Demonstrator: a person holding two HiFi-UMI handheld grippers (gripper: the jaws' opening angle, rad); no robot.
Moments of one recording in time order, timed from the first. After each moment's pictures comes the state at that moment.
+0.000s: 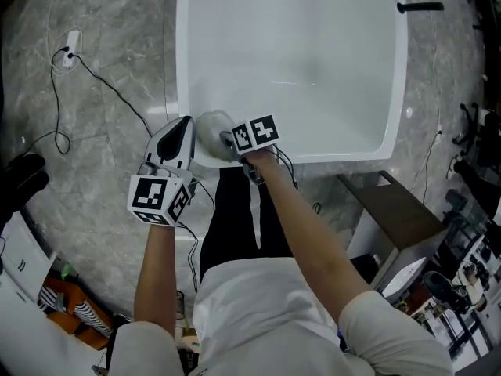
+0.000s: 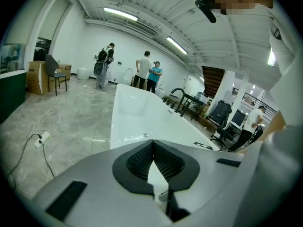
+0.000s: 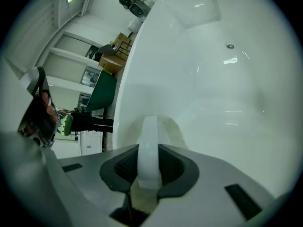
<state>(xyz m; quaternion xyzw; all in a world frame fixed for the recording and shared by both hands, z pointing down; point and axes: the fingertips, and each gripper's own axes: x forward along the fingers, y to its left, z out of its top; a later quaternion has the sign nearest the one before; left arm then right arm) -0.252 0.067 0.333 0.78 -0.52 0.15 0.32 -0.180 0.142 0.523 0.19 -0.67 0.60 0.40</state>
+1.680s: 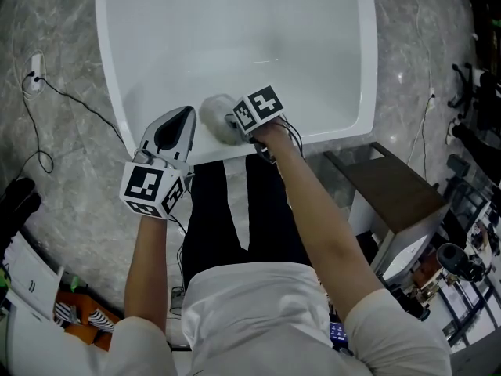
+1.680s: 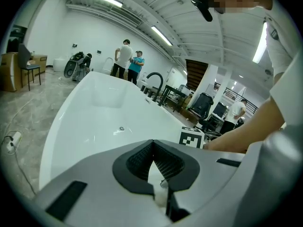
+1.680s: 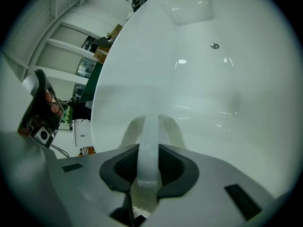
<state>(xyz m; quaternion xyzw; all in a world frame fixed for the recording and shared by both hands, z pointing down) -0.092 0.054 0.371 0.83 -0.41 0.17 0.33 -0.015 0.119 0.546 0.18 -0.66 0.57 0.46</state>
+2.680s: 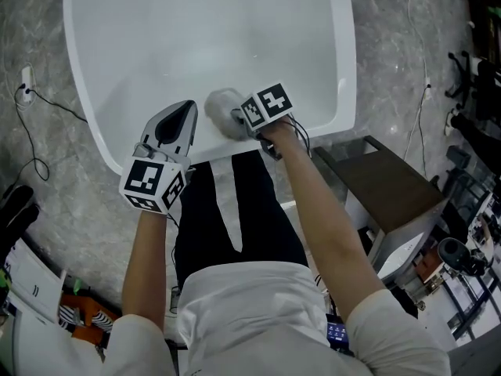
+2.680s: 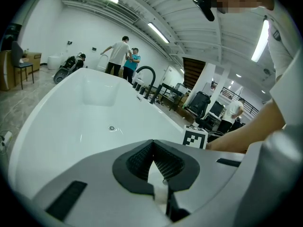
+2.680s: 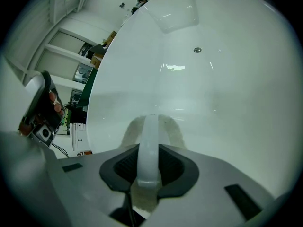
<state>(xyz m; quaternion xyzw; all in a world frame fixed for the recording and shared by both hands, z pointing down) -0.008 0.038 0.380 0.84 -0.39 0.17 0.33 0.081 0.104 0.550 0.21 -0.66 0.58 0.44</state>
